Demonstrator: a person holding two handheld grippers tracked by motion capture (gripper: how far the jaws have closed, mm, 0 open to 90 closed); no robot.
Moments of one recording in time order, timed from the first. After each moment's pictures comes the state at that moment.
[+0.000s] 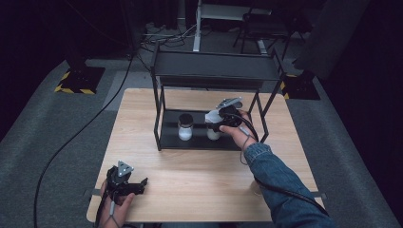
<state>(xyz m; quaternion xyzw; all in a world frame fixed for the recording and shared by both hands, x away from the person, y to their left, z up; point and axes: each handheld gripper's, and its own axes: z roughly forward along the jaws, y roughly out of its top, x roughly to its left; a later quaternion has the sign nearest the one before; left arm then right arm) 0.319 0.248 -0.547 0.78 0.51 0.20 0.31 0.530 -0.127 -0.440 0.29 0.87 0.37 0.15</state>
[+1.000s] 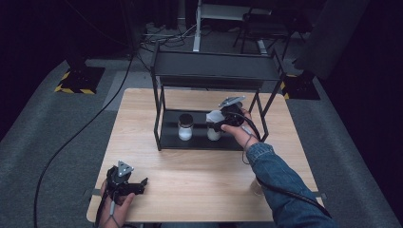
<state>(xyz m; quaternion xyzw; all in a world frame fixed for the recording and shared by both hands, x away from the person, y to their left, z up) 0.319 0.248 -0.547 0.78 0.51 0.20 0.32 0.529 -0.134 -0.432 0.30 0.86 0.38 0.15</state>
